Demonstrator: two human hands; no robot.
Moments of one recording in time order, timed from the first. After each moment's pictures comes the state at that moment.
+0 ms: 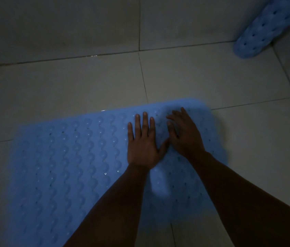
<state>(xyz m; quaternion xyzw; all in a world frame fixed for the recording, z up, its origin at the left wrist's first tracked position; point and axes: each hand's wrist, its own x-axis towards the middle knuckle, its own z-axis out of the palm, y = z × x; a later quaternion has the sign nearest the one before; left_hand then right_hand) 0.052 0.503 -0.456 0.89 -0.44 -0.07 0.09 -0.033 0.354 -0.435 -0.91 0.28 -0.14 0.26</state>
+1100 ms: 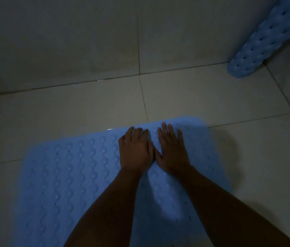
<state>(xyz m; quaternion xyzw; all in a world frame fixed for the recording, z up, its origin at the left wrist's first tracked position) 0.095 0.493 -0.405 0.92 -0.38 -0.06 0.11 -0.010 0.372 -0.456 -0.97 0.23 0.02 0.09</state>
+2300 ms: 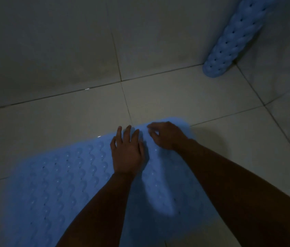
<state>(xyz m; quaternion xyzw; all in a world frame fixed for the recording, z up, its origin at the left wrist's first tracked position) 0.089 0.479 -0.401 0.91 -0.40 -0.04 0.13 0.014 0.308 -0.388 -0.91 0.27 0.03 0.31</state>
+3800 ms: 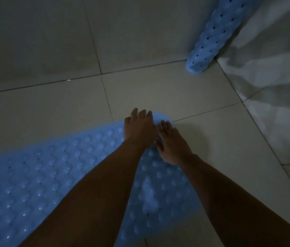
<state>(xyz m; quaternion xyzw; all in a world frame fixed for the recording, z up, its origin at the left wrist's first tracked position) 0.061 0.368 -0.354 0.86 -0.47 -0.19 0.07 -0.085 0.292 -0.416 -0.94 0.29 0.09 0.14</state>
